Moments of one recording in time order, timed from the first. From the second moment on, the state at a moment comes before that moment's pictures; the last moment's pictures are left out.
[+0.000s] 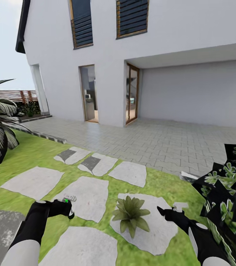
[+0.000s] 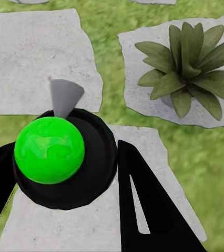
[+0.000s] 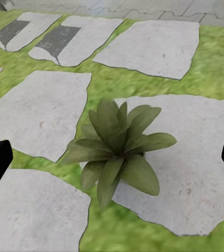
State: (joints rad) left arm -0.56 -0.06 0.55 -0.95 -0.87 0.43 -0.82; right arm -0.50 -0.01 -0.56 -0.67 0.32 0.08 0.56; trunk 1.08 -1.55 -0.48
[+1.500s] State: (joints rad) left arm -0.56 -0.05 0.40 -0.94 -0.93 0.59 -0.89; right arm -0.50 -0.01 -0.56 -0.67 0.32 0.08 0.57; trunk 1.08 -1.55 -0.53
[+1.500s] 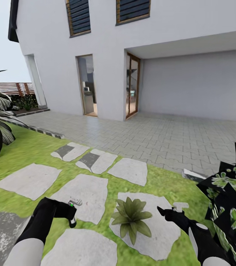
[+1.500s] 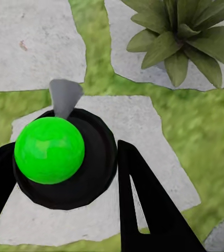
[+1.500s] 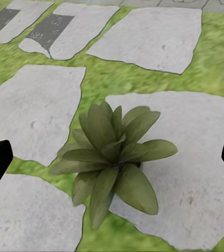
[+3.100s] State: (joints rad) left arm -0.57 -0.05 0.27 -0.94 -1.02 0.71 -0.98; right arm -0.50 -0.01 -0.56 -0.60 0.32 0.08 0.56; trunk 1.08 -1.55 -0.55
